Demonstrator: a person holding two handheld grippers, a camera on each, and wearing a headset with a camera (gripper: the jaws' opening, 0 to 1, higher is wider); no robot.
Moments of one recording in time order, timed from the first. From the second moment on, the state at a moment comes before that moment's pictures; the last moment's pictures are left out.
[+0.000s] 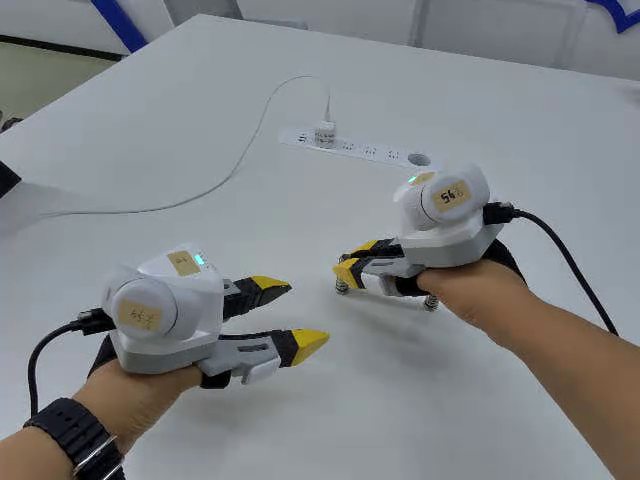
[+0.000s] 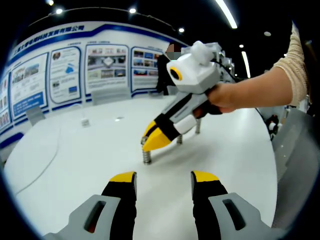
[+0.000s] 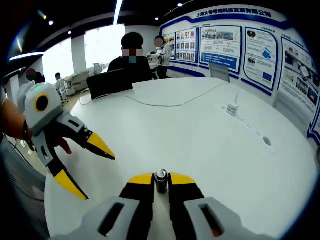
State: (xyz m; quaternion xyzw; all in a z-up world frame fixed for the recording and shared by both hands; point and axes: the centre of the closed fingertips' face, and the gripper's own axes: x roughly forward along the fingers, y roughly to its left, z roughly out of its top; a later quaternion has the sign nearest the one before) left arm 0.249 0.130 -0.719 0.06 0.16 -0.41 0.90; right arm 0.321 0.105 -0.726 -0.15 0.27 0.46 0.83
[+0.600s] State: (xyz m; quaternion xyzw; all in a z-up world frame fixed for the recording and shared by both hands) left arm 0.251 0.127 -0.714 0.06 0.15 -0.41 0.90; right arm 0.305 0.095 -0.713 -0.19 0.25 0.45 0.83
